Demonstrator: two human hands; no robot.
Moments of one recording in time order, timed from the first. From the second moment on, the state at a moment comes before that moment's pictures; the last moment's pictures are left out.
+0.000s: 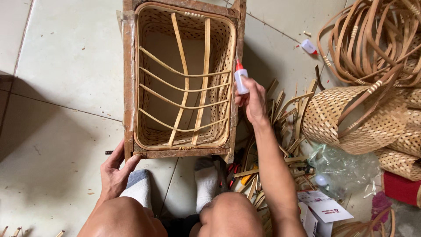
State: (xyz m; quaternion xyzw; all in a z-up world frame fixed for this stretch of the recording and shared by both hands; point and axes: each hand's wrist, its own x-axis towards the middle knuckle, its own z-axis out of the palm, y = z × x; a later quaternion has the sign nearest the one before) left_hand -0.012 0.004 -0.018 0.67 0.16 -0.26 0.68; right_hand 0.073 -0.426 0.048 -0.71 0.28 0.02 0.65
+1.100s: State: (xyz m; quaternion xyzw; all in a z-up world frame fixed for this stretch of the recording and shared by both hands) left_hand -0.009 0.000 -0.017 0.62 0.15 -0.25 0.73; right_hand 0.112 -0.429 0.097 -0.76 0.16 -0.05 0.62
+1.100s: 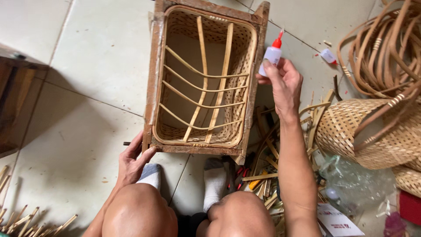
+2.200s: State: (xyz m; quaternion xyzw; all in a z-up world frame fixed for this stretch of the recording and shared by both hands) left_hand -0.017 -0.003 -0.024 0.78 0.02 -0.13 0.62; right_hand 0.121 -0.457 0.027 -0.77 0.19 -0.03 0.61
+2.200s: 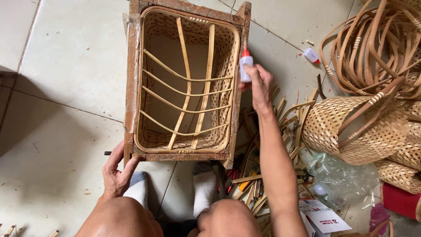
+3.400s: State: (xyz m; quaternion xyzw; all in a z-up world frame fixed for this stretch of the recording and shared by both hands) left_hand -0.014 -0.004 -0.026 0.74 0.02 -0.13 0.66; right_hand -0.054 -0.394 0.040 -0.73 0.29 -0.02 0.61
